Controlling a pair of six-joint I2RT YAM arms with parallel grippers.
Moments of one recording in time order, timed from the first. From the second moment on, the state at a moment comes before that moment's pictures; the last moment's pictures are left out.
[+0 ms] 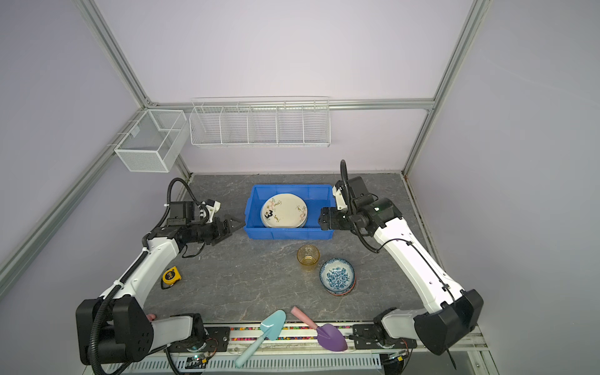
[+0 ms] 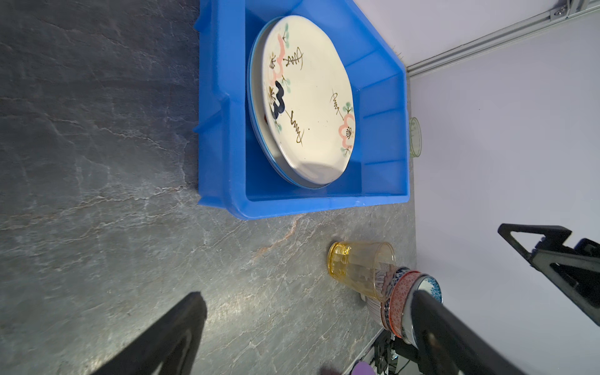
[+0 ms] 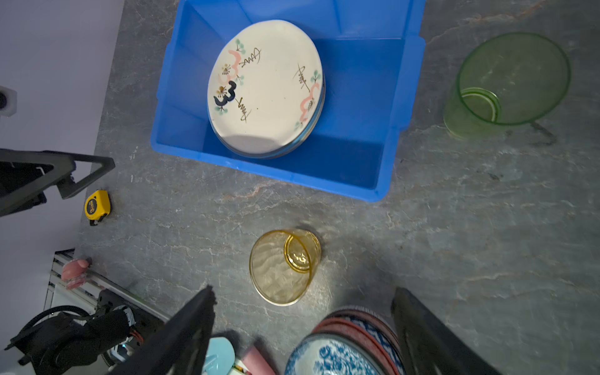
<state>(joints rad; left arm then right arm) -0.03 1.26 0.90 -0.53 0.76 -0.40 0.49 1.29 1.40 -1.06 -0.11 0.40</state>
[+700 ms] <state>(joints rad) -0.62 1.22 0.98 -0.37 0.53 -0.65 0.53 1.03 1.19 -1.39 -0.04 0.51</state>
